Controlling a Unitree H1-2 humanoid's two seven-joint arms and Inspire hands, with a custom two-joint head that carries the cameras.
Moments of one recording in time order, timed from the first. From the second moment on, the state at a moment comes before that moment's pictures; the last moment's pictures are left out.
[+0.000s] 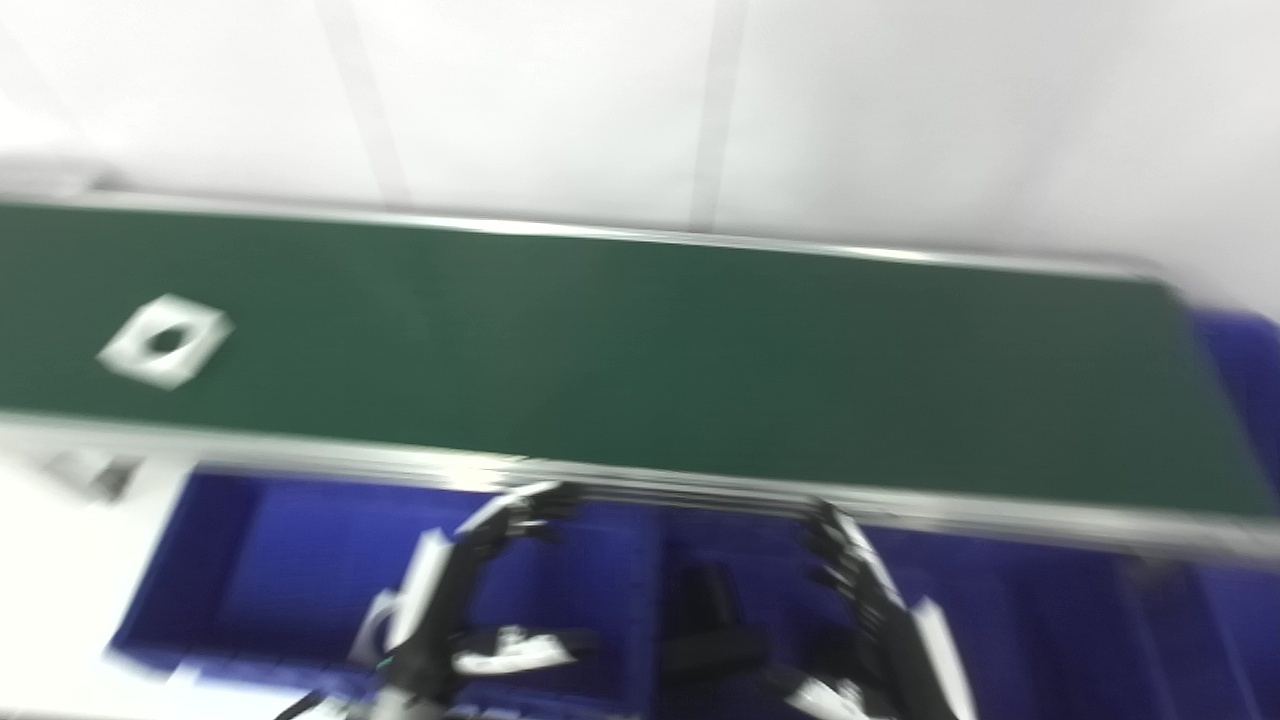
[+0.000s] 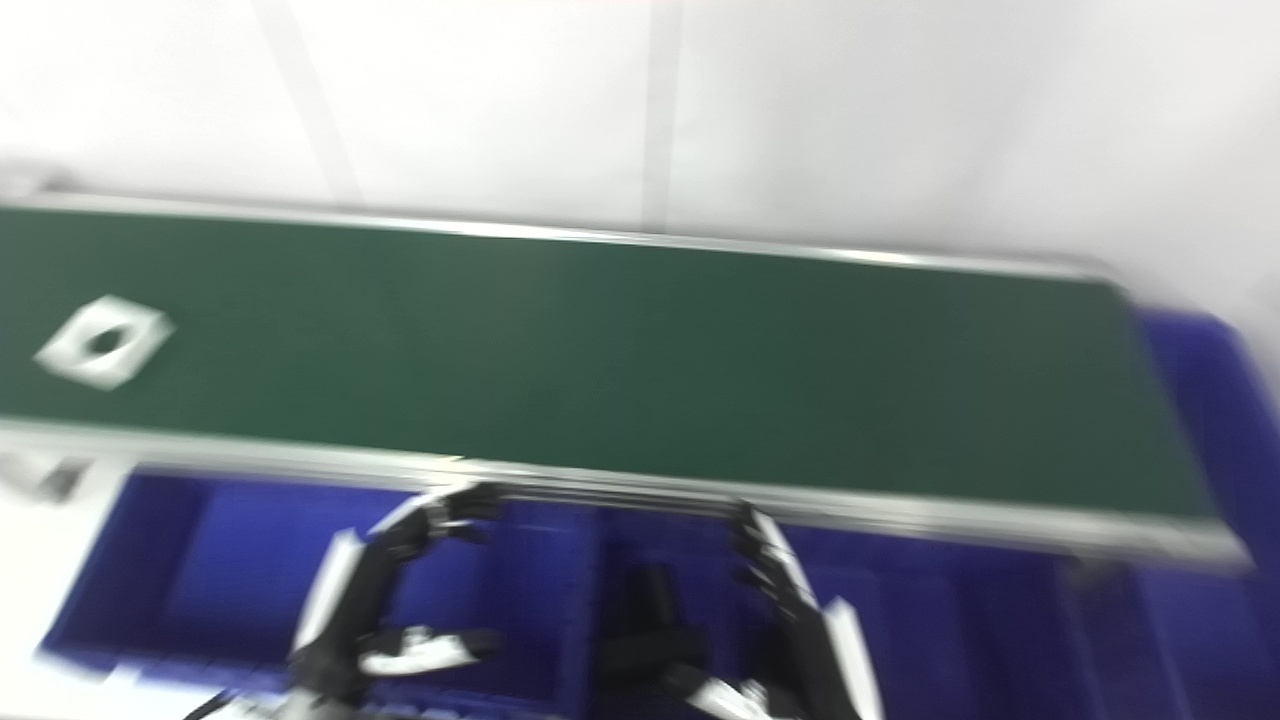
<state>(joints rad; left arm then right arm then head) 0.30 0.31 -0.64 -0.01 0.23 -0.45 0.47 0.54 -0.15 0.20 -0.17 -0.21 -0.34 -0.01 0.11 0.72</state>
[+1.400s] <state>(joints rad) 0.16 0.37 -0.86 0.06 0.32 -0.45 0.86 0.50 -0.17 0.20 0.00 -0.21 -0.41 -0.02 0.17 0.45</state>
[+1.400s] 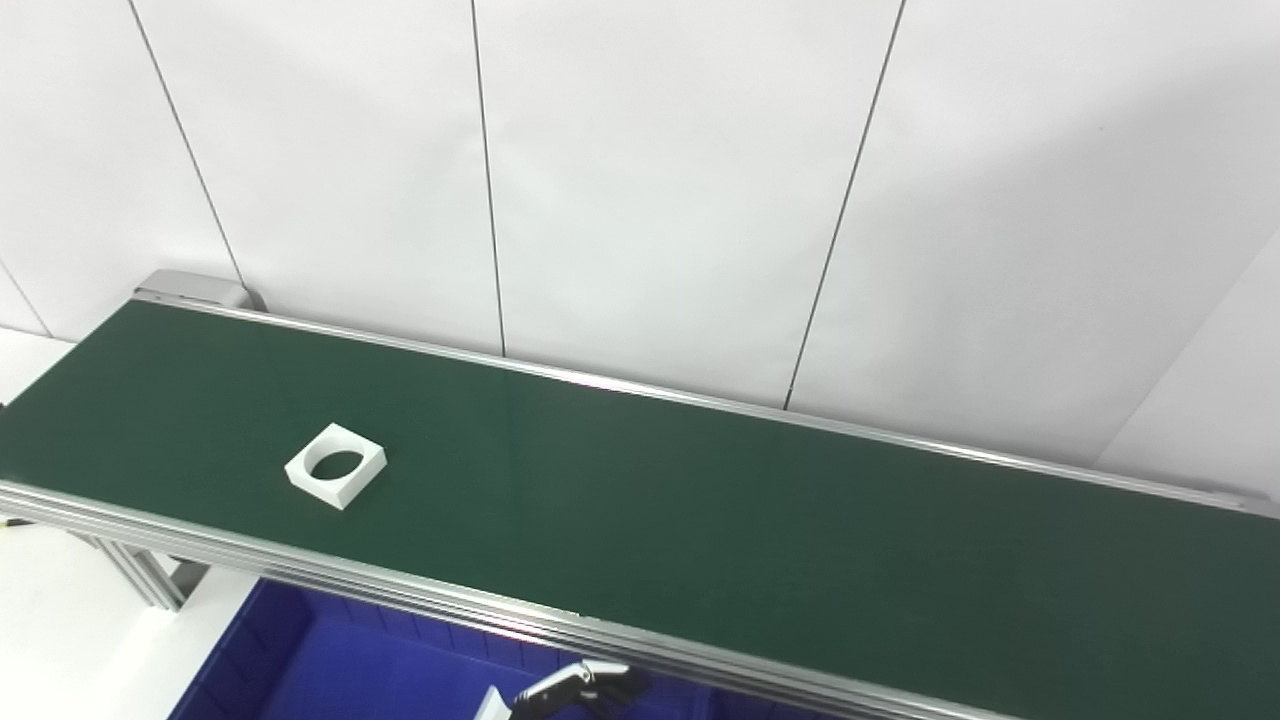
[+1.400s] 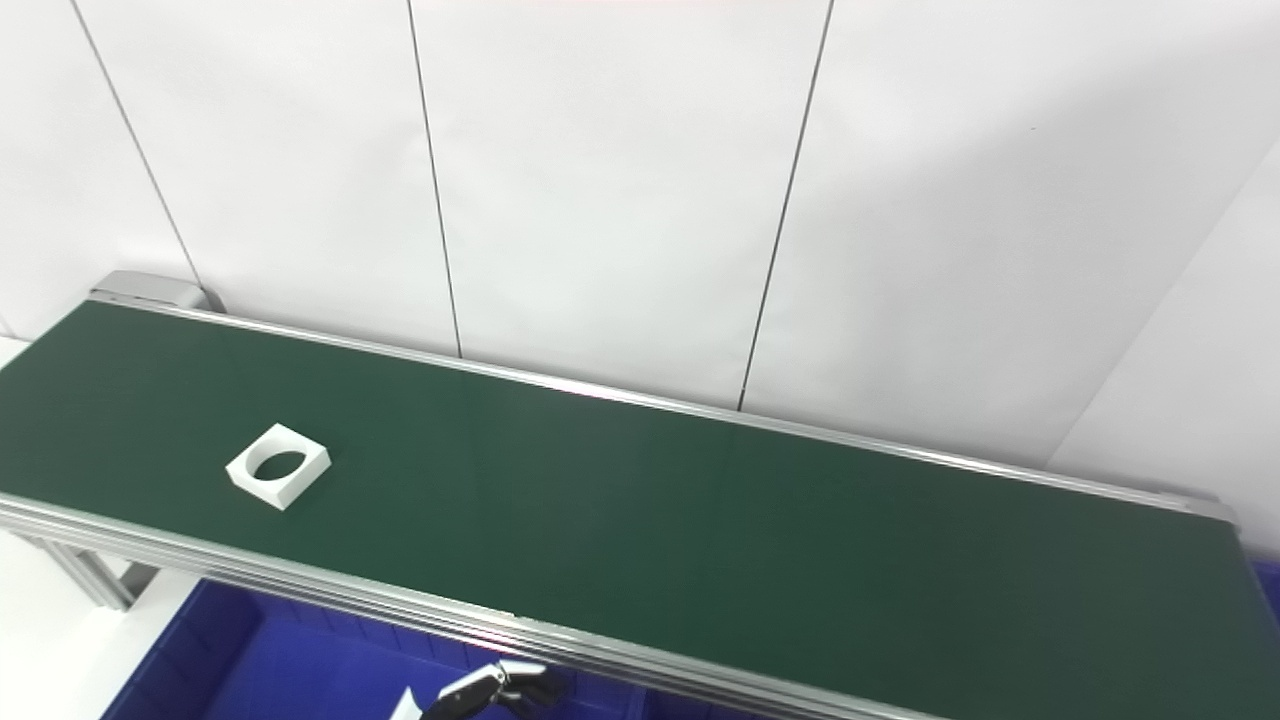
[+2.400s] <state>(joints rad) 0.02 0.39 -0.15 -0.19 0.23 -0.32 0.14 0.47 -0.19 0.22 0.02 -0.18 -0.41 -0.05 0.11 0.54</state>
